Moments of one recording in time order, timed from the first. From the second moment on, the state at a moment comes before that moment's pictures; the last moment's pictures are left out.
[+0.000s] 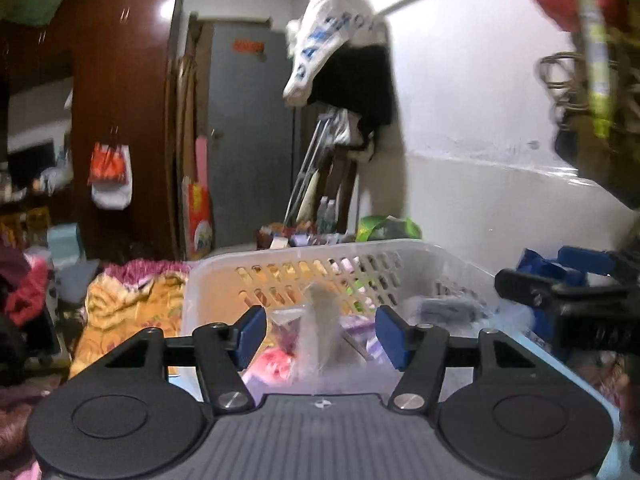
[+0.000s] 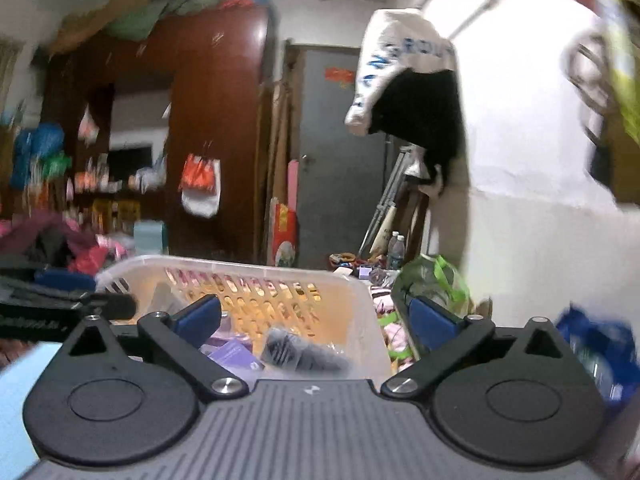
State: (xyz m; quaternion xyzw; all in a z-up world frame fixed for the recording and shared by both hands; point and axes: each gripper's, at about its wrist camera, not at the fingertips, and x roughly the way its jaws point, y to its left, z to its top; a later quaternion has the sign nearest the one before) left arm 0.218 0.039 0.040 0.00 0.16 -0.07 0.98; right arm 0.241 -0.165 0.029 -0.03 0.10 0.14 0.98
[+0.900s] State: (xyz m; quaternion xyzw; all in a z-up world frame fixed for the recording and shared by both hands) left arm 0.157 0.042 -0.047 0.00 0.23 -0.07 0.97; right arm 0.193 -0.165 -0.063 -0.07 0.24 0.21 0.94
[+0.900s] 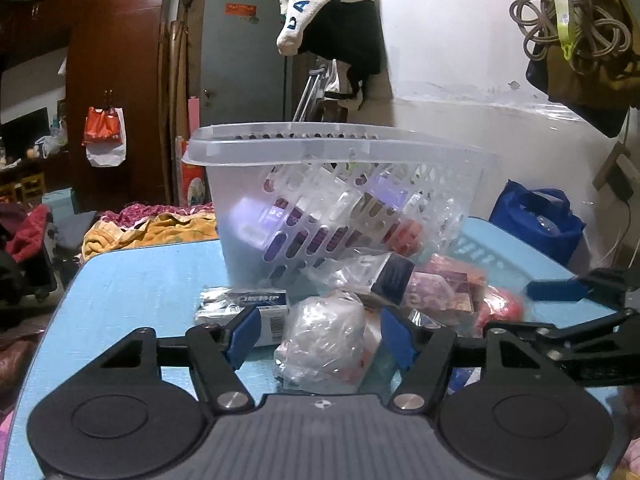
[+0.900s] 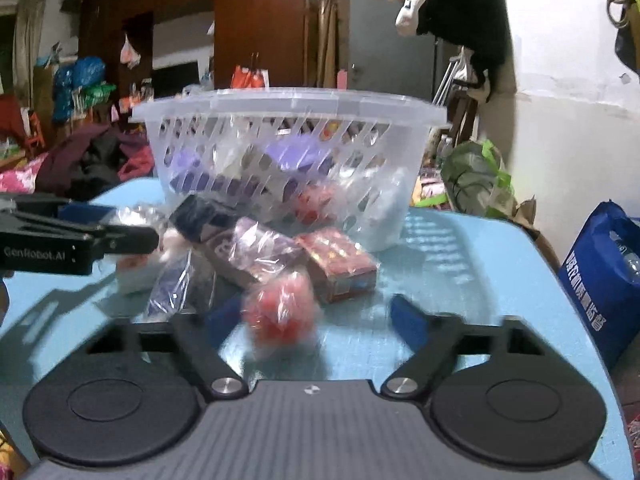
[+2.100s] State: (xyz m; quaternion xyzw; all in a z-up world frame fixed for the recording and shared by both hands) left arm 0.150 0.042 -0.043 0.00 0.20 -0.07 0.98; right arm 0.186 -0.184 -0.059 -0.01 0.21 0.20 0.96
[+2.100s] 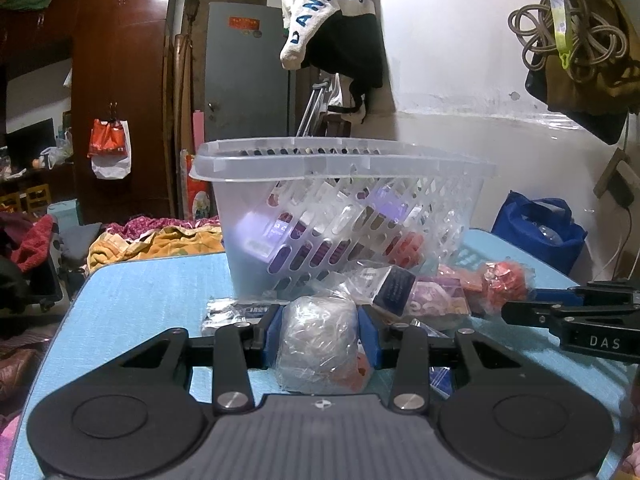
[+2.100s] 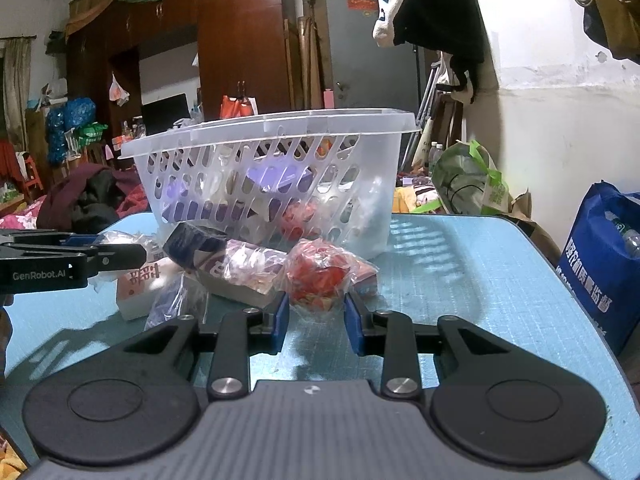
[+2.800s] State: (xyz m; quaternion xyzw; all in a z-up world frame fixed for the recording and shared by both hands) left arm 0.204 0.043 0.075 -0.01 0.12 -0.09 0.99; right arm 0.237 -0.137 0.063 -0.05 0.12 0.22 0.97
